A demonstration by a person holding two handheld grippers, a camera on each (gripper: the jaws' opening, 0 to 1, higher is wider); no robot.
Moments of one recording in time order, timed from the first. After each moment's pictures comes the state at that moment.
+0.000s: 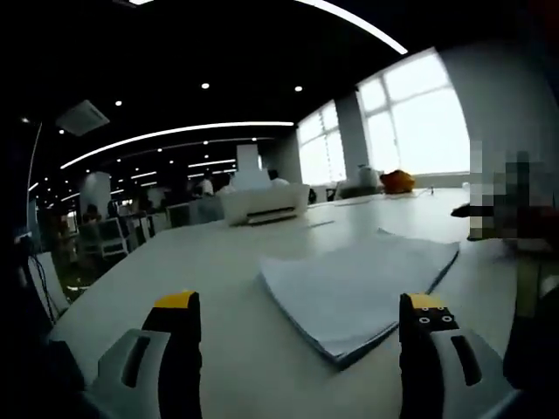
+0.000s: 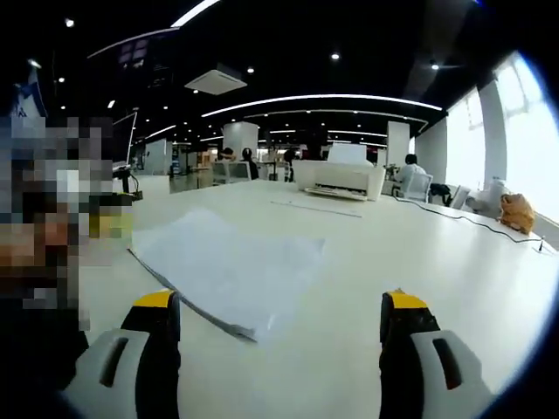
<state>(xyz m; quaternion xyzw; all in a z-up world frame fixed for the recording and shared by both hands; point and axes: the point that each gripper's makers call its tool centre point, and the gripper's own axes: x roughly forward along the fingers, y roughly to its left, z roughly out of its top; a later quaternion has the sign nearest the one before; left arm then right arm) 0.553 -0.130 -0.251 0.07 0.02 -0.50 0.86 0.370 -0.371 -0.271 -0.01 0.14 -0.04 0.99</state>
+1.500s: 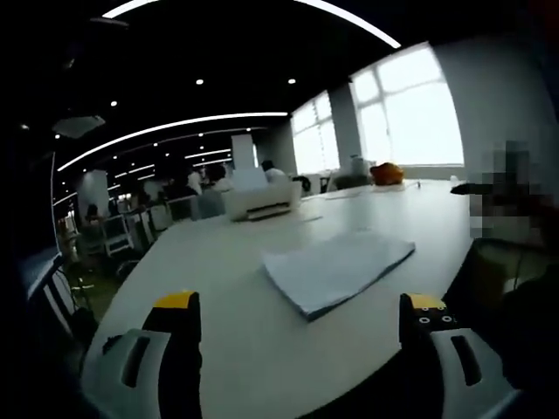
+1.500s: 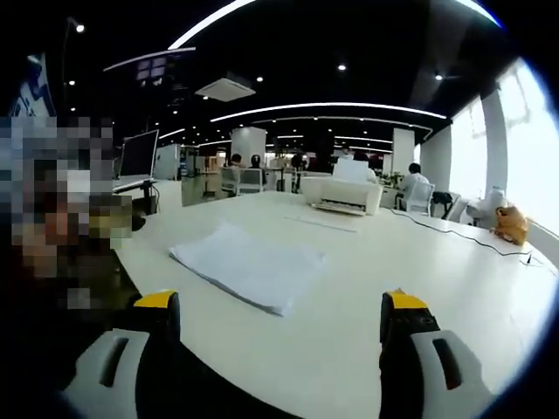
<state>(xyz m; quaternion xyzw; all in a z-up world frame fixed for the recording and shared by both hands) 0.490 -0.053 -0.206 0.10 0.05 -0.50 0.86 0.280 -0.354 -0.209 -0.02 0.14 -0.02 0.99</state>
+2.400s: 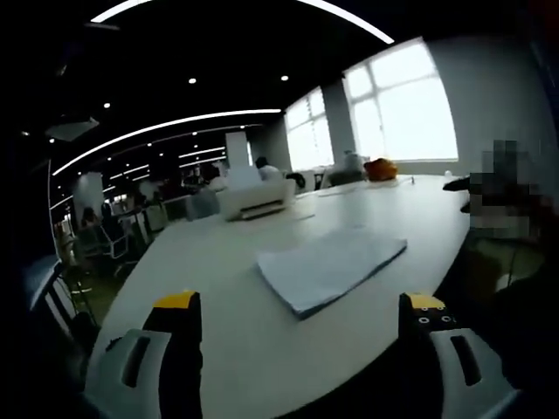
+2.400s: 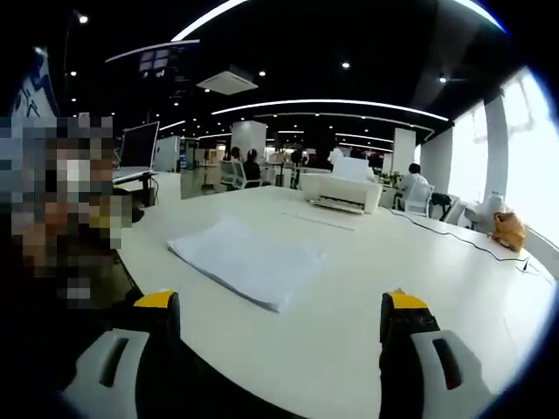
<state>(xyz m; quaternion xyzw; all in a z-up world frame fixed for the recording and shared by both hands) 0.480 -0.052 -0.200 0.11 0.05 -0.51 0.85 0.280 -0.351 -0.207 -0.04 0.14 -0.03 0.99</state>
